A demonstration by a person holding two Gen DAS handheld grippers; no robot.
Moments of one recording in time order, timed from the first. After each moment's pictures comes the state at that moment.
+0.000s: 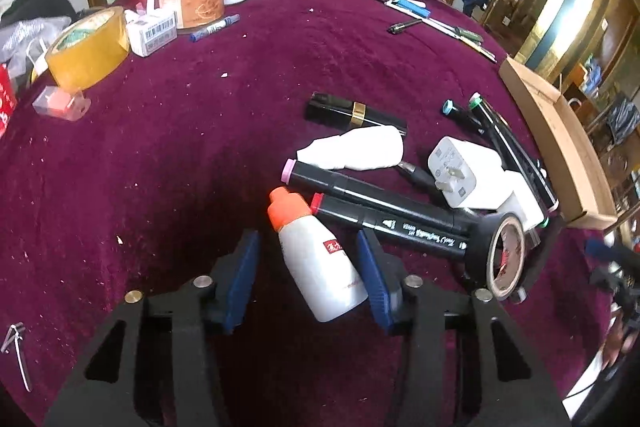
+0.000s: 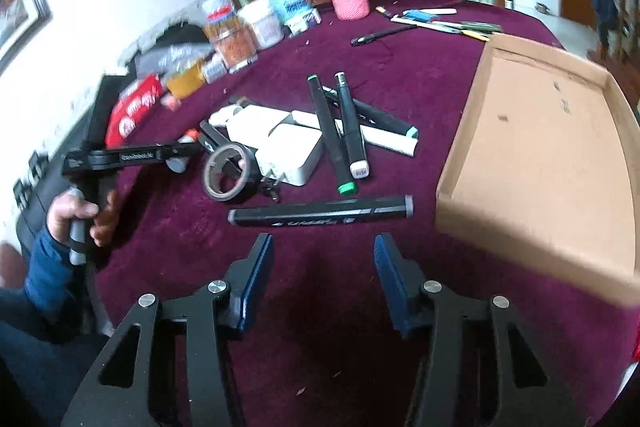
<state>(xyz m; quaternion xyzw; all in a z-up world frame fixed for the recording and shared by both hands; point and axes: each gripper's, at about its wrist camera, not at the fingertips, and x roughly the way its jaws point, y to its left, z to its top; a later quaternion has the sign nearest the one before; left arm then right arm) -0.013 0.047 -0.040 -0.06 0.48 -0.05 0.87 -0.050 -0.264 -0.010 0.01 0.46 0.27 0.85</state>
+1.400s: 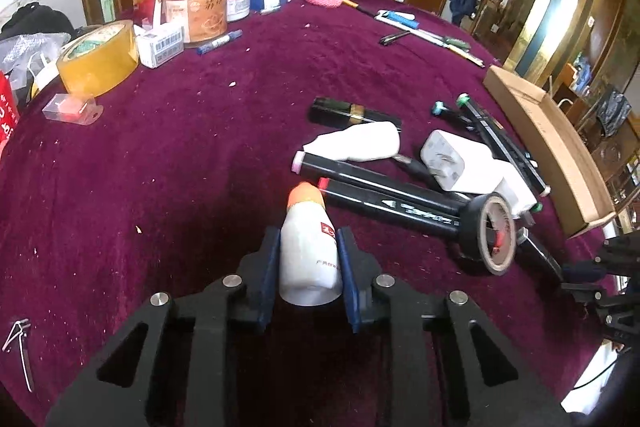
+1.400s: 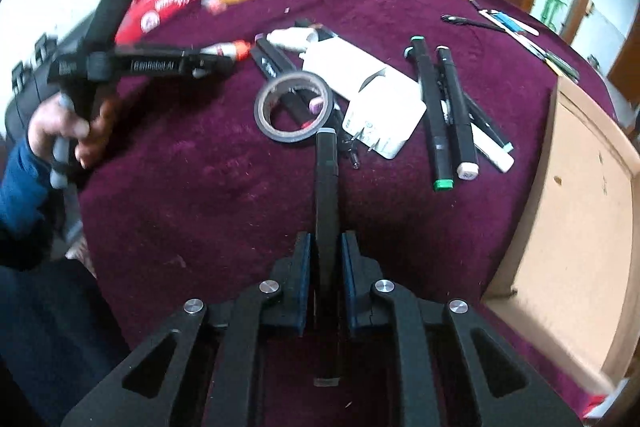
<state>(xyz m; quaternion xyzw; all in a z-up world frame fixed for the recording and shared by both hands) -0.030 0.054 -0.033 -0.05 0.44 -0.06 0.89 -0.070 -0.191 -0.022 -0.14 0.49 0.32 0.80</state>
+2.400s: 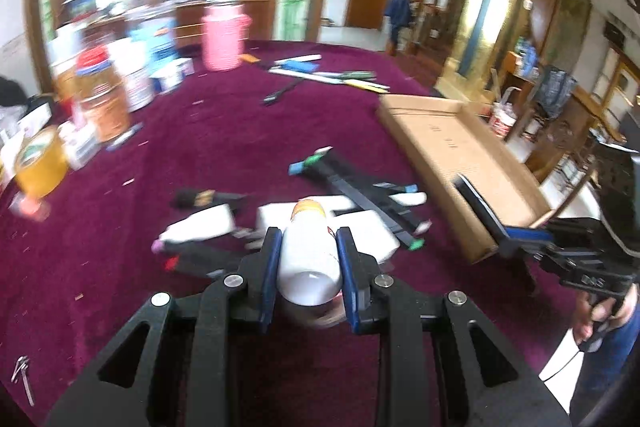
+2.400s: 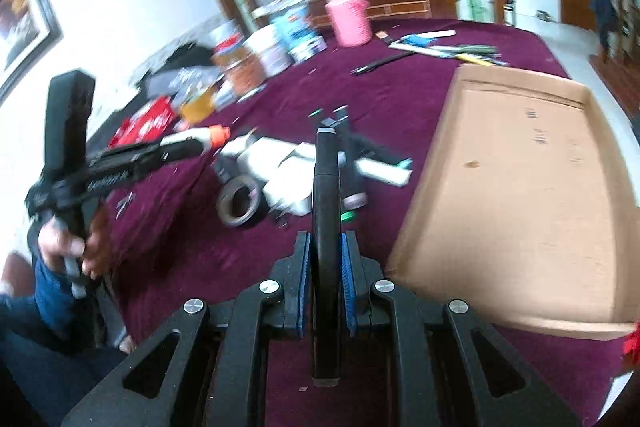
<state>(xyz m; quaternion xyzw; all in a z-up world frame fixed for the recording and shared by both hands) -0.033 -0.053 0.041 -0.01 0.38 -0.17 0.91 -0.057 -0.291 0.018 0.06 0.42 0.27 0.87</state>
